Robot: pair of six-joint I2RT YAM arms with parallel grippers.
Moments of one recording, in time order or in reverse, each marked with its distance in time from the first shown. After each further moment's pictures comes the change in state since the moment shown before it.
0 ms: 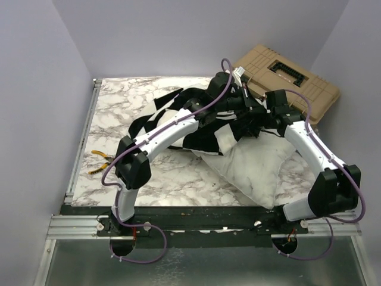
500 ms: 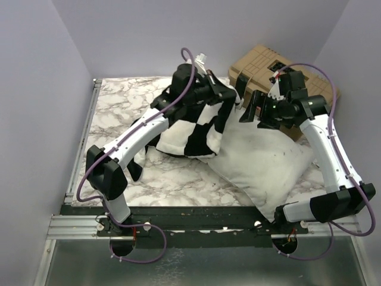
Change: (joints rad) left arm 0.132 -0.277 -0.262 0.097 -0.064 0.013; right arm 0.018 -0.063 0.398 -0.534 0.328 -0.413
